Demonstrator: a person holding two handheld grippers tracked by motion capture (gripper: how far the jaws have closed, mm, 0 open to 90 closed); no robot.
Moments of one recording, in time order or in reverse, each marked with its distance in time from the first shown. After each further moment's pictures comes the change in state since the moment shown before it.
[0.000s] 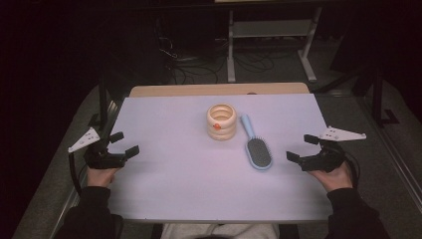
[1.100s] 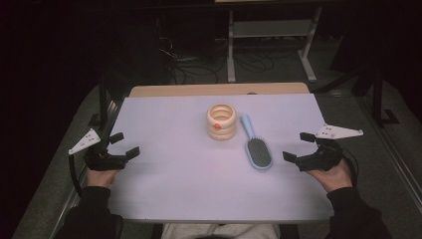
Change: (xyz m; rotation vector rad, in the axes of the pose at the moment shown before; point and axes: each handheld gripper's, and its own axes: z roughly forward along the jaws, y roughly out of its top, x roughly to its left) left arm -0.006 0.000 -0.002 0.000 0.009 0.016; right arm 0.015 0.018 0.000 0.024 0.036 -0.056
